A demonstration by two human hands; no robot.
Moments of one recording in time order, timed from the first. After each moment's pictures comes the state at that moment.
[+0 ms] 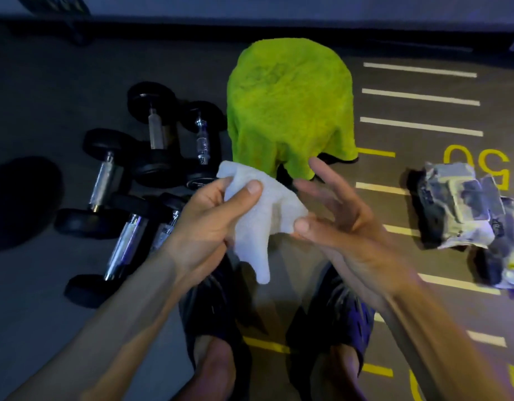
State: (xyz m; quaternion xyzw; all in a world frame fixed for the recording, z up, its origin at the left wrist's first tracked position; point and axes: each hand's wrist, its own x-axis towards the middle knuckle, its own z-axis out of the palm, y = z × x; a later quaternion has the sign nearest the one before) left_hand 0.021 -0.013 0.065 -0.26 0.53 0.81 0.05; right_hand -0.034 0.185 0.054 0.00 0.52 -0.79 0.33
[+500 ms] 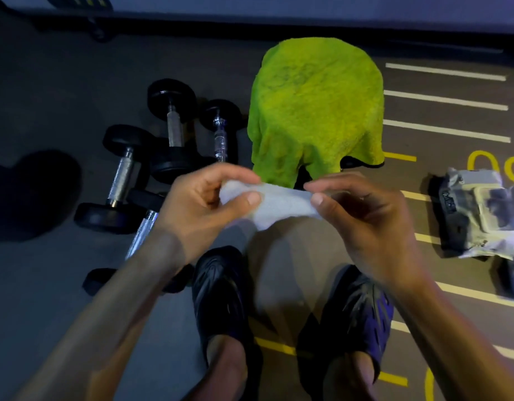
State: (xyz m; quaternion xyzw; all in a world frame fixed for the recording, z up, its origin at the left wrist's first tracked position) left_hand 0.031 -0.061 0.072 -0.17 0.73 0.66 -0.01; right_hand -0.047 0.163 0.054 -0.17 0.74 -0.64 0.15
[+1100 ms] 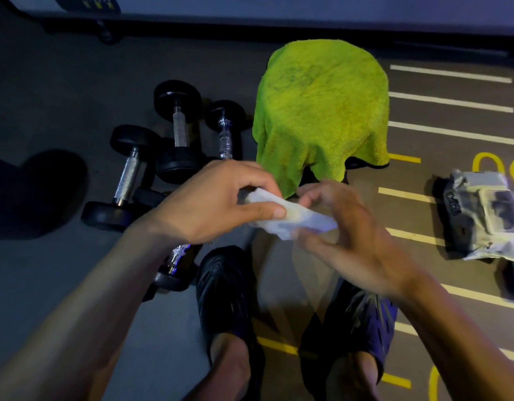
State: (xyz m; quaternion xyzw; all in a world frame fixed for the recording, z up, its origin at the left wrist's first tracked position) left_hand 0.003 -0.076 0.088 0.04 0.90 0.41 0.11; right_hand -0.041 0.162 0.054 -0.29 0.85 -0.39 0.22
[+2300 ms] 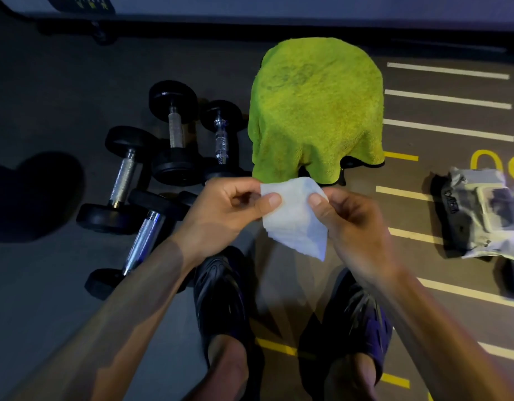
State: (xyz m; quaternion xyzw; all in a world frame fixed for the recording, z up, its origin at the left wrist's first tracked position) left_hand 0.015 -0.053 0.041 -0.12 0.74 0.66 0.05; right_hand -0.046 0.156 0.020 -0.06 0.68 -0.68 0.26
